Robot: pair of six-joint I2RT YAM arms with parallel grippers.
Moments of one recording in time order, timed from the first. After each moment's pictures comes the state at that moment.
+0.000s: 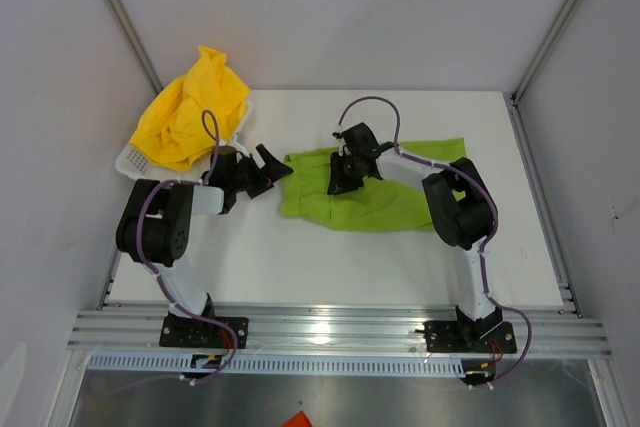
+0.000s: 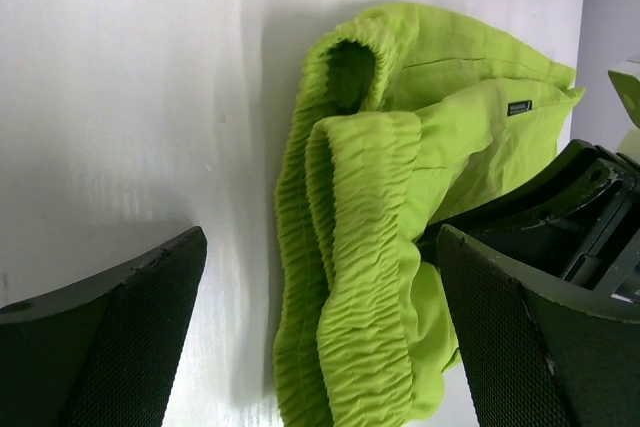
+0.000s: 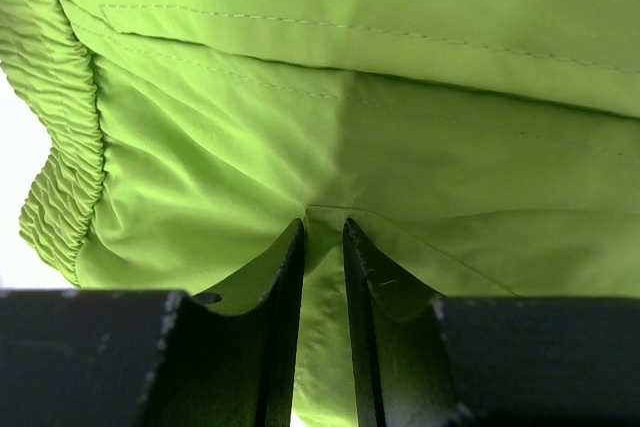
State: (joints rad) left arm -0.12 1.78 0.76 0.45 0.44 -0.76; right arm 0.57 2.14 1.51 -0.35 -0.29 0.41
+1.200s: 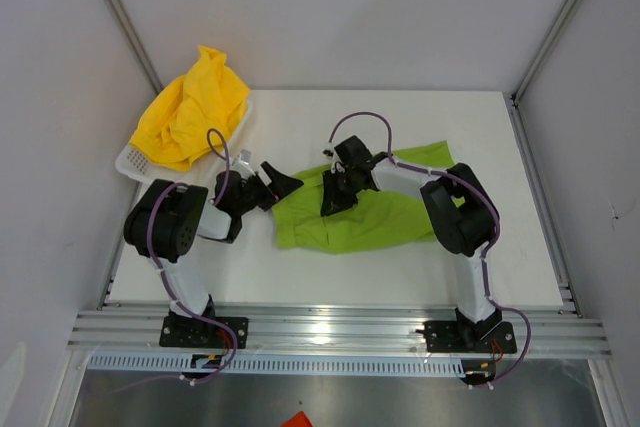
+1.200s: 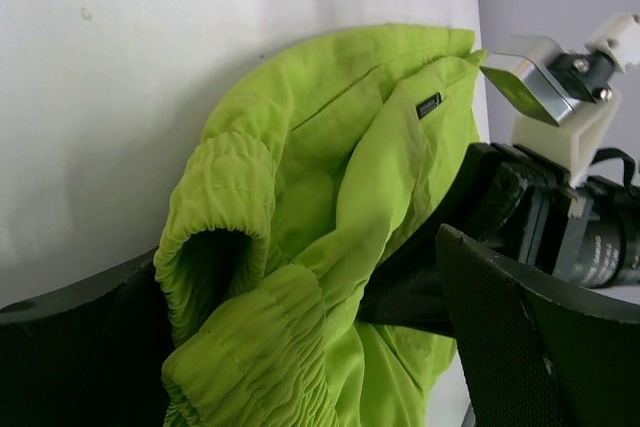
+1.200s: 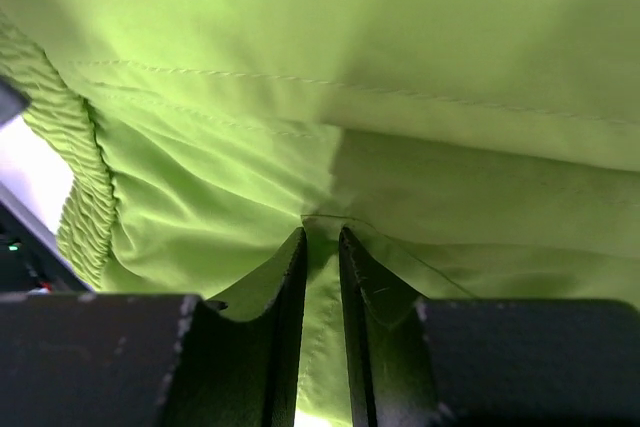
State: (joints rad) left arm -0.21 1.83 0.51 0.97 0.48 -0.91; right arm 0.64 2.07 1.41 -0.38 -0.40 0.42
